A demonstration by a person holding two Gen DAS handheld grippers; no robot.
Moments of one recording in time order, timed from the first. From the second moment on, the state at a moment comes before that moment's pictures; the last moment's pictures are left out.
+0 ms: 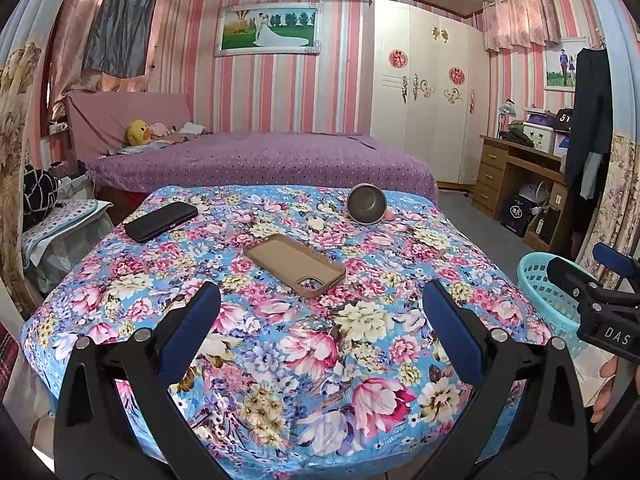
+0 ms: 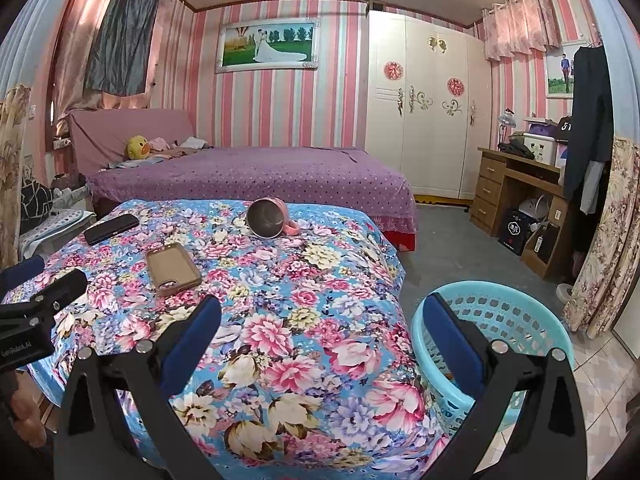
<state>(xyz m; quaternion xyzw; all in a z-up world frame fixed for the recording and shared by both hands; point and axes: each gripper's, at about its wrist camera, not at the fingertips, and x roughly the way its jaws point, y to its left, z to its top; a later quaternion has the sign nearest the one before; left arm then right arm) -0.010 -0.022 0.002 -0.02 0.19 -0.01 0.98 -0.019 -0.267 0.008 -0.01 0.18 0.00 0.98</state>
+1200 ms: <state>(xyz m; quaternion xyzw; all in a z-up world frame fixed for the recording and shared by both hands) -0.013 -0.016 0.005 -0.02 0.19 0.00 0.98 -0.016 -0.269 0.009 -0.01 0.18 0.00 0.98</state>
